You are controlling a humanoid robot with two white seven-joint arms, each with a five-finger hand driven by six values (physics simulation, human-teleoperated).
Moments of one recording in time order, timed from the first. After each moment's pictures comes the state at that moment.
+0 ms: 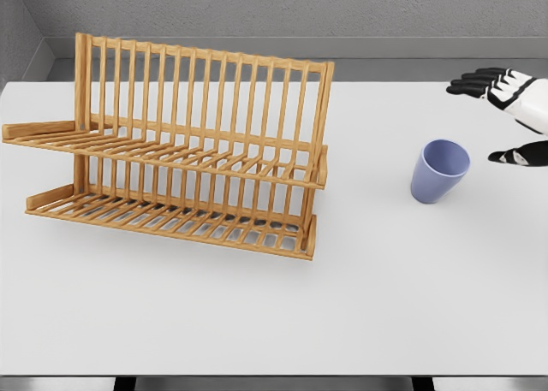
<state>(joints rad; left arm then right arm) 0.05 0.00 -0.25 -0.19 0.21 0.09 0.05 -0.21 -1.05 0.16 -1.65 0.12 -0.61 0.26</state>
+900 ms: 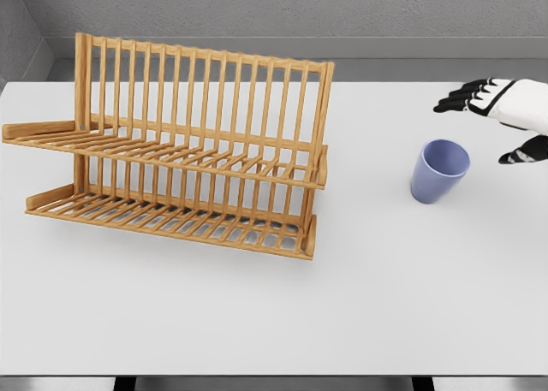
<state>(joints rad) 0.05 0.00 -0.25 -0.19 0.21 0.09 0.05 -0.48 -1.04 0.30 -1.57 0.14 -0.61 0.61</state>
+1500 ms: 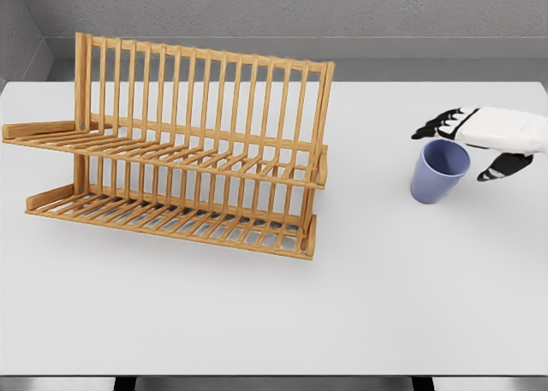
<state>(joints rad) 0.05 0.00 -0.25 -0.19 0.21 0.09 0.05 -0.61 -0.97 0.54 -1.41 0.23 -0.61 0.61</state>
